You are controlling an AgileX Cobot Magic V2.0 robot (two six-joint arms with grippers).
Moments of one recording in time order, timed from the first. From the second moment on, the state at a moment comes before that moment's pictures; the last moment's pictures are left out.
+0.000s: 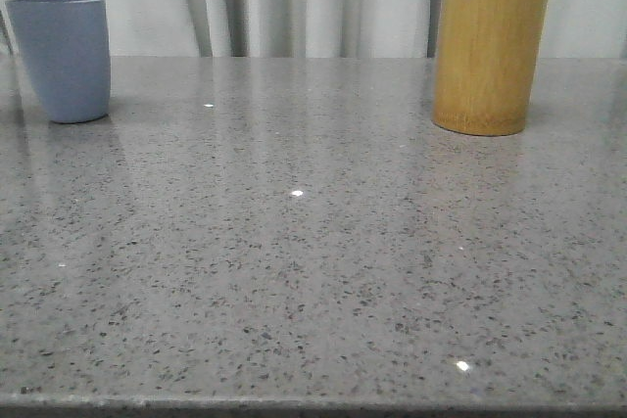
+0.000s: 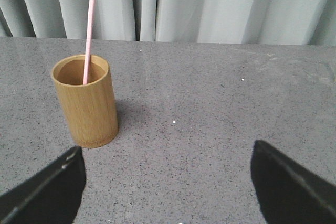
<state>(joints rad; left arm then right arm) -0.08 1.62 -1.45 -0.12 0.74 -0.02 0.08 0.47 -0.83 -0.09 0.71 0.14</state>
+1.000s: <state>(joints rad) -0.12 1.70 -1.61 -0.18 0.88 0.00 0.08 0.47 -0.83 -0.09 0.71 0.14</state>
